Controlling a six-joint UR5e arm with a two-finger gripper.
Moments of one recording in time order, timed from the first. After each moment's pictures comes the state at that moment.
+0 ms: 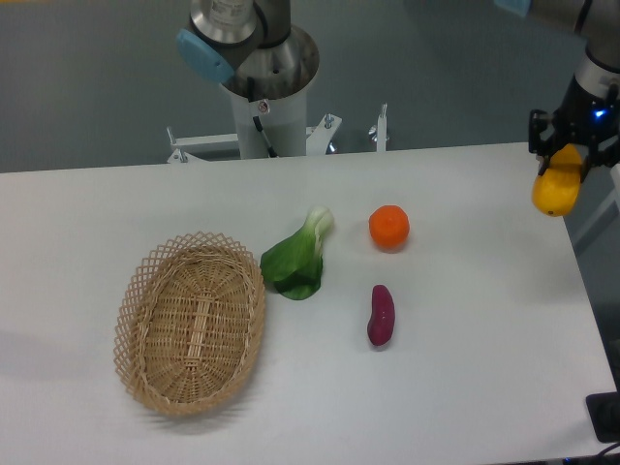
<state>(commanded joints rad) 2.97 -1.88 -1.41 -1.32 1.49 1.29</state>
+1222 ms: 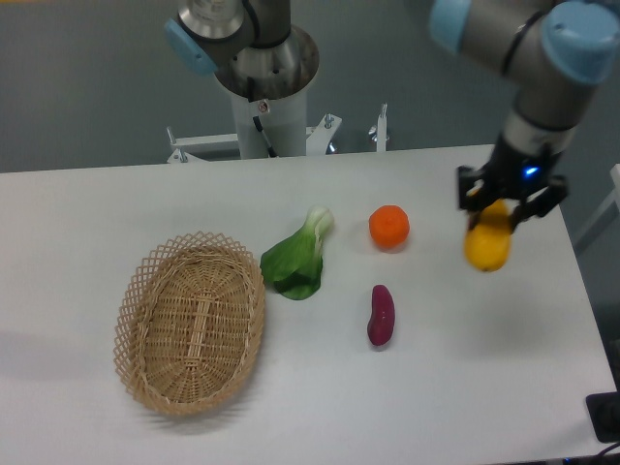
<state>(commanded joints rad) 2.59 -1.85 -1.47 -1.30 1.43 0.64</state>
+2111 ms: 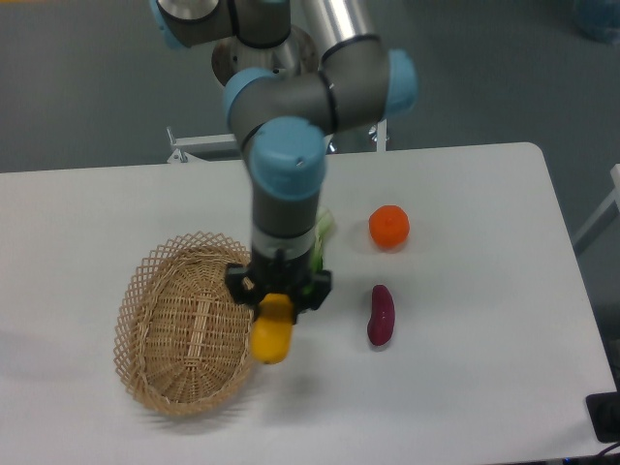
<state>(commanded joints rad) 2.20 -1.96 -1.63 -0.97 1.43 0.32</state>
